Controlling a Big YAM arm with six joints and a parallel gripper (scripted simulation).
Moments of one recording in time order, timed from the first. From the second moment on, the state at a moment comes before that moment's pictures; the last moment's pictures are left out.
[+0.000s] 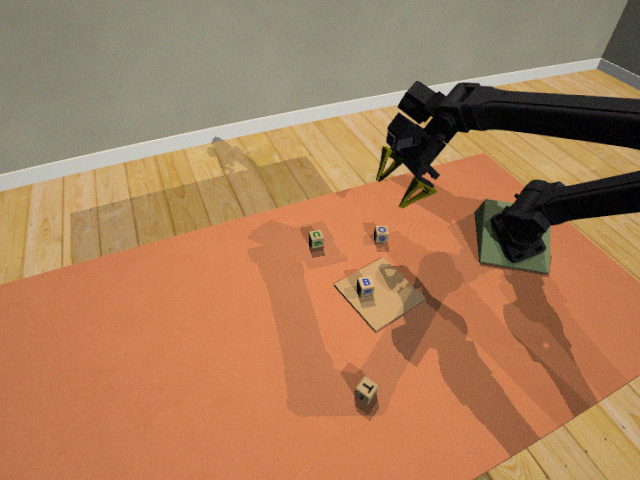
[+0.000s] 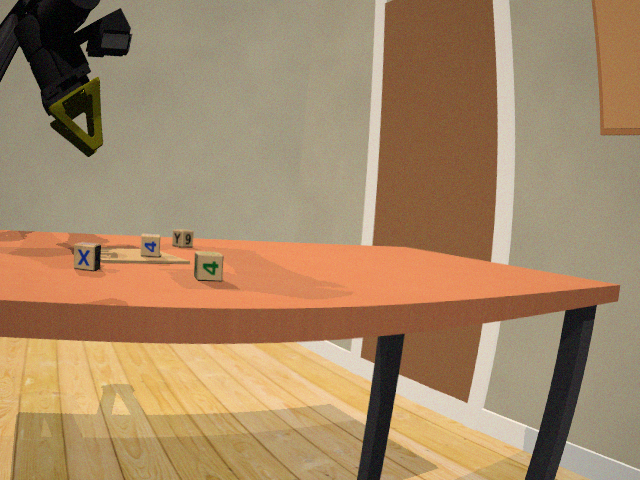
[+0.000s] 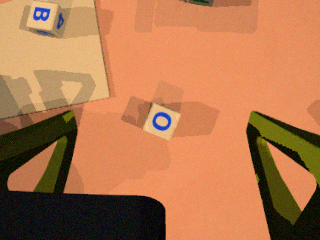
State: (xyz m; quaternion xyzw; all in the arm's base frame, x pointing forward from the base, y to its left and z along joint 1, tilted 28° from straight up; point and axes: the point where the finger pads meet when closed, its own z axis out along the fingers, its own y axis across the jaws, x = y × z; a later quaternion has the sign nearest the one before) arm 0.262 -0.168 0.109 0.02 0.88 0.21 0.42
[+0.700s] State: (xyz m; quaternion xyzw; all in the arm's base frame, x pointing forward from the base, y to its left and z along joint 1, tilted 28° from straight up) arm 0.411 -0.203 0.132 0.00 0.88 0.20 0.43
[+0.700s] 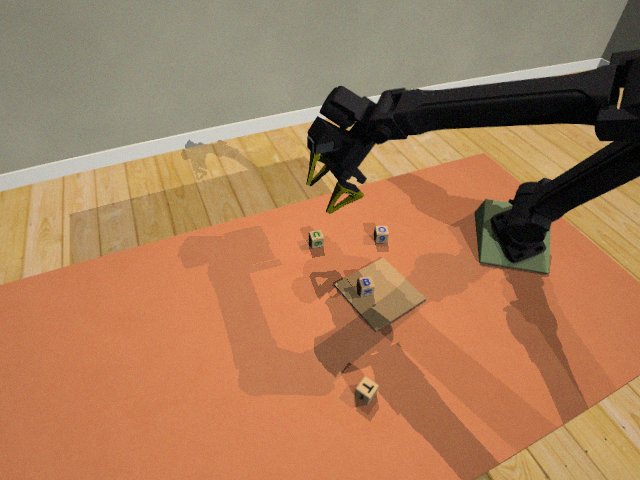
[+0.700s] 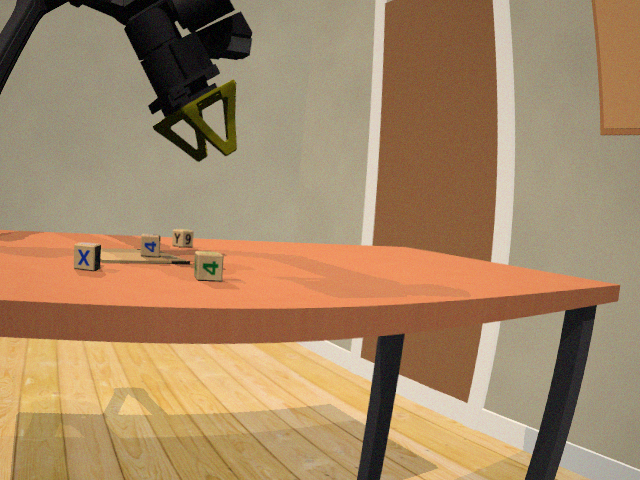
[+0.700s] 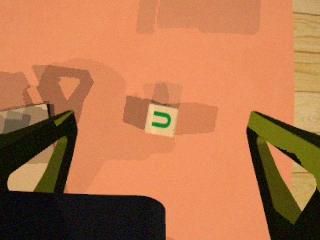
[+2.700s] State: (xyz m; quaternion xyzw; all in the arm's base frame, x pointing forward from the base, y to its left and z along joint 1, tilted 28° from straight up) arm 0.399 -0.143 0.141 0.04 0.93 0.22 0.30
